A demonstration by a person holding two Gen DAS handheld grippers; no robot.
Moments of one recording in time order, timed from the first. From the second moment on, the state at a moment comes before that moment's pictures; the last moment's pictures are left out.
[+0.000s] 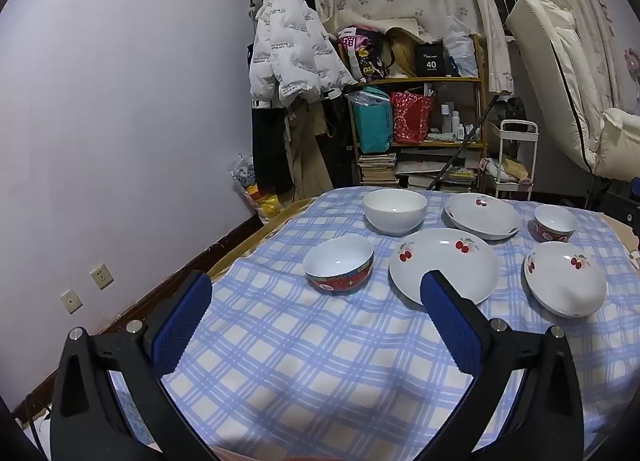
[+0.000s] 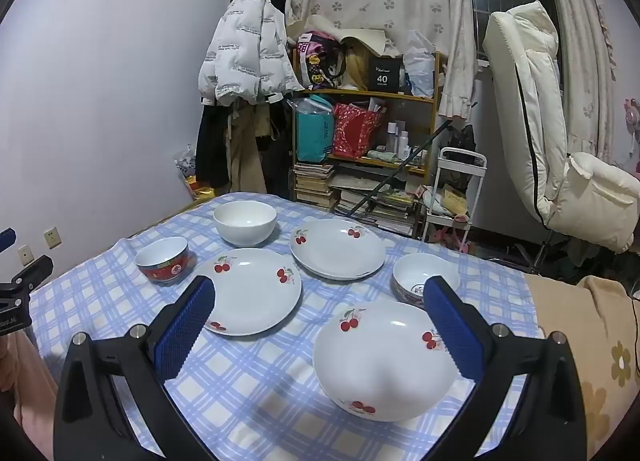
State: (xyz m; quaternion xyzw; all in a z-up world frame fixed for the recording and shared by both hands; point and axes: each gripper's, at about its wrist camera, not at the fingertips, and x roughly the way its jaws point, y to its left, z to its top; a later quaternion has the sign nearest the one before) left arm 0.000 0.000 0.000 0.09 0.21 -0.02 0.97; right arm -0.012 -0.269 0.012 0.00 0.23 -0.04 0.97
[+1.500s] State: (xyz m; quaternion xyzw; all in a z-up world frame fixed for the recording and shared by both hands) left arm 0.002 -0.005 -0.003 0.09 0.22 -0.02 0.97; right arm -0.009 -0.271 0.009 0.00 0.23 -0.05 0.97
